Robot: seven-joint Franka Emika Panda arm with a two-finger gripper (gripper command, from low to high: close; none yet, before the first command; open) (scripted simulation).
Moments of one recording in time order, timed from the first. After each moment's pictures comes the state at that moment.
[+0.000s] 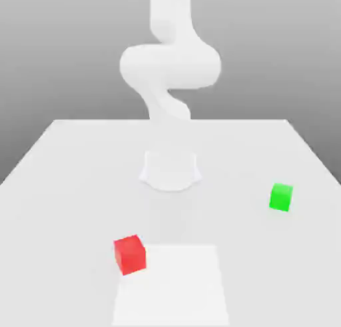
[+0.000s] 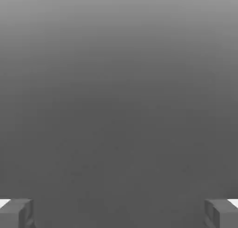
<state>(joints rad) -0.05 -0.73 0.03 -2.36 -0.01 2.35 0.90</state>
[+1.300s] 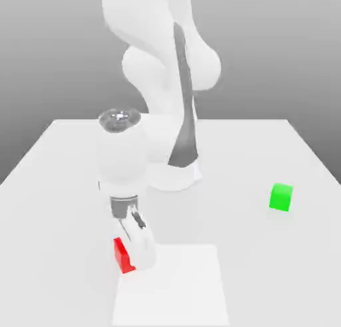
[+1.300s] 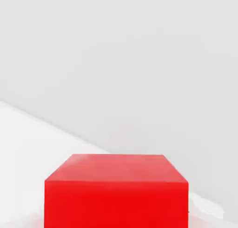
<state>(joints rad) -0.32 0.12 0.08 -2.80 -0.04 2.93 1.72</state>
